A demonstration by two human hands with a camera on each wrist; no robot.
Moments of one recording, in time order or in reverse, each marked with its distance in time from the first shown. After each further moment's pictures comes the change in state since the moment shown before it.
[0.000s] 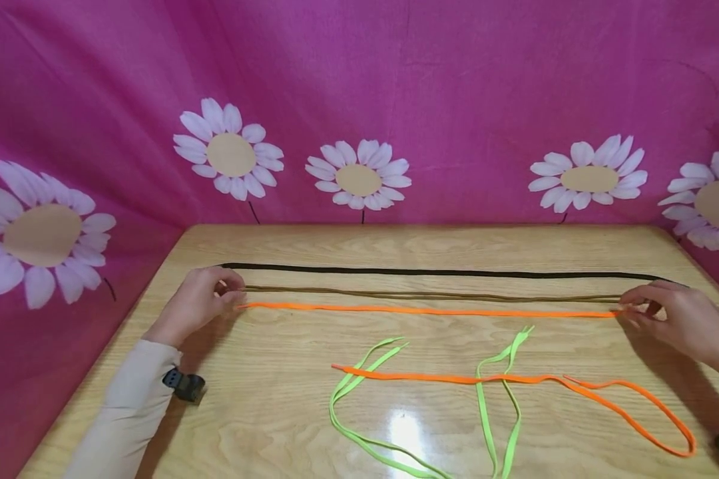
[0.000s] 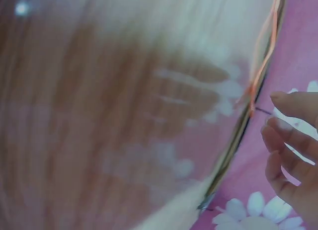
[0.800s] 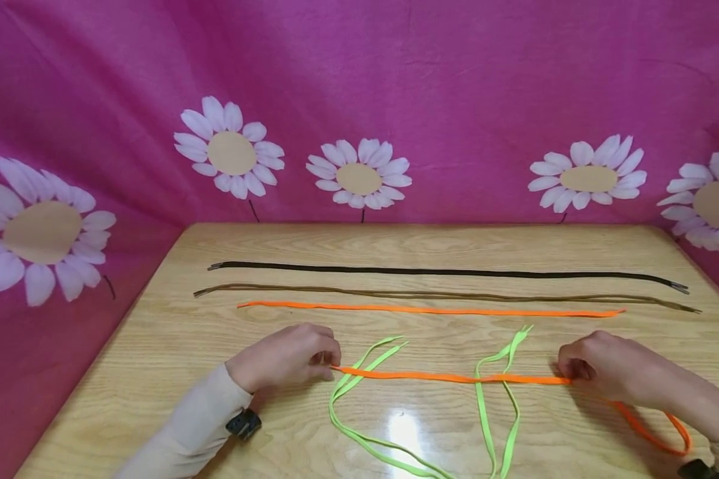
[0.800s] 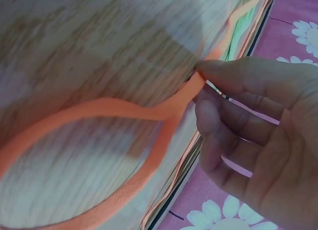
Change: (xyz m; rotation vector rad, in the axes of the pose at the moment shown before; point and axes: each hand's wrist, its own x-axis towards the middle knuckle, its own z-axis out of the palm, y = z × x) left_hand -0.013 0.107 0.065 -0.040 -0.457 0.437; right_hand 0.019 -0.119 -0.008 0.302 -0.580 -0.102
